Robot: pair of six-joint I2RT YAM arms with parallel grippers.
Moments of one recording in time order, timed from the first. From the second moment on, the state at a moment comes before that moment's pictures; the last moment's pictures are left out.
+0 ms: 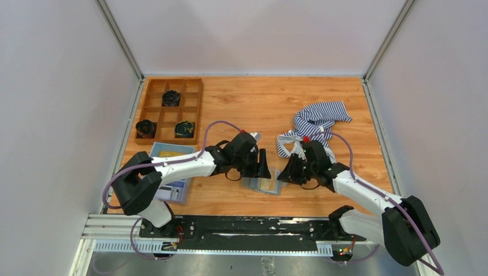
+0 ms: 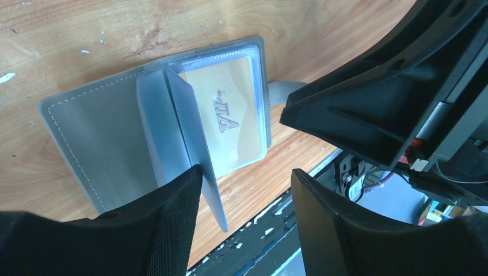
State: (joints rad) left arm -0.93 1.54 0.90 -0.16 0.20 -0.84; right arm 0.50 1.07 0.43 -0.23 -0.33 0.78
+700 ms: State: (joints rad) left arm -0.93 1.54 0.90 -0.04 0.29 -0.87; right arm 0.49 1.08 0.47 -0.21 -0.39 0.77
